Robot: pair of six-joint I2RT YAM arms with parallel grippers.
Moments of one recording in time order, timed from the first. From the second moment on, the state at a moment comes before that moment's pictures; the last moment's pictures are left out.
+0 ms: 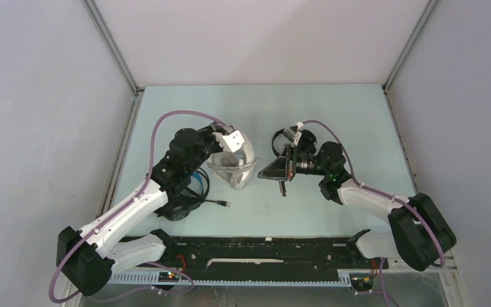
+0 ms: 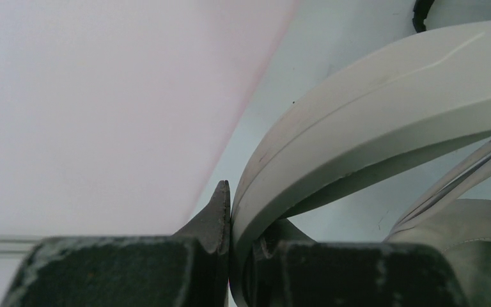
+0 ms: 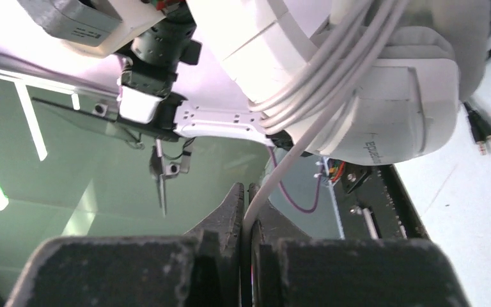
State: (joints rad) left arm -0.61 1.04 0.83 0.02 -0.10 0.89; right arm 0.56 1.32 0.54 0.92 -0.97 1.40
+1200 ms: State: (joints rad) left arm -0.71 1.25 1.00 -0.11 -0.69 0.34; right arm 0.67 1.35 0.95 0.20 -0.52 1.05
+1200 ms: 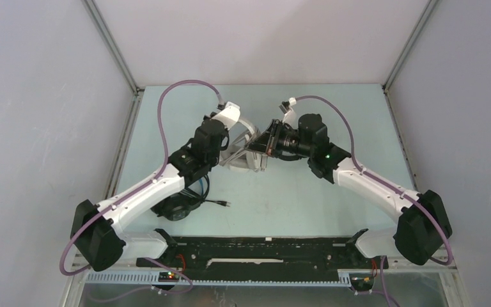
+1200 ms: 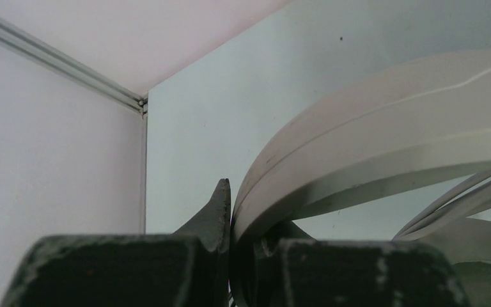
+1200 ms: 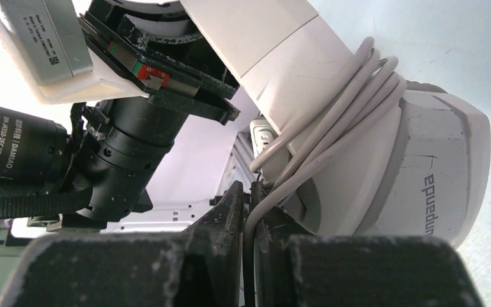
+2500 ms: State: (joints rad) left arm -0.71 1.22 0.90 0.40 -0.80 0.22; right arm 0.82 1.26 1.20 -0.08 -0.21 0.61
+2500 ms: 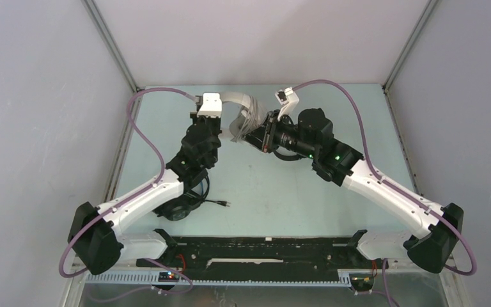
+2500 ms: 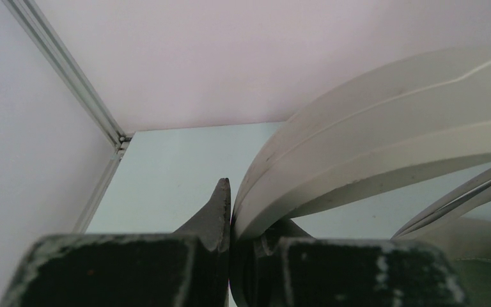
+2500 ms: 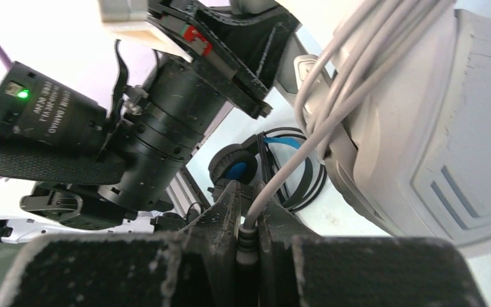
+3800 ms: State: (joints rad) left arm -0.70 1.13 0.83 0.60 -0.75 0.07; right arm 0.86 1.05 1.22 -0.33 -0.26 0.46
